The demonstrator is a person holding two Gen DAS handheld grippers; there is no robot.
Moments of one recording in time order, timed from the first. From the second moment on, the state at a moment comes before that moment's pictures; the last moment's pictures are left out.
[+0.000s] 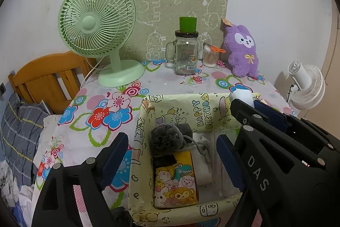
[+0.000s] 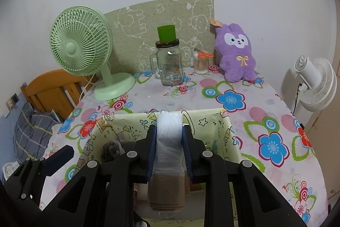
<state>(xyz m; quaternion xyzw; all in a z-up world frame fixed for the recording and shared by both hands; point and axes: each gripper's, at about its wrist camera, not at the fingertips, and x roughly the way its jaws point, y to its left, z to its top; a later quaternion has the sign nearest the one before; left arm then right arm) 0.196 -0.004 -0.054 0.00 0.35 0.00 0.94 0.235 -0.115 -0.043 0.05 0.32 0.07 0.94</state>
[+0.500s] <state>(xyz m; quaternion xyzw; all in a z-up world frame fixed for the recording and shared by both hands) 0.197 -0.018 -0.057 0.00 0.35 -0.01 0.94 0.235 -0.128 -0.050 0.07 0.33 0.07 0.94</state>
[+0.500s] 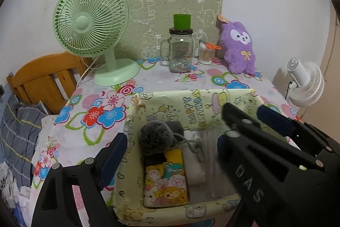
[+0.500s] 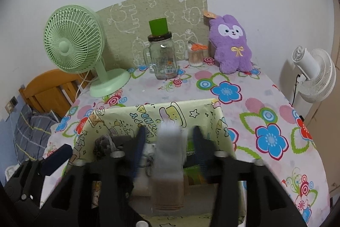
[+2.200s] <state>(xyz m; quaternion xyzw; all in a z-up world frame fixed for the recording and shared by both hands) 0.099 -0.037 -0.011 0.00 0.27 -0.03 0.96 0.117 -0.165 0.008 0.08 0.25 0.05 0.96</state>
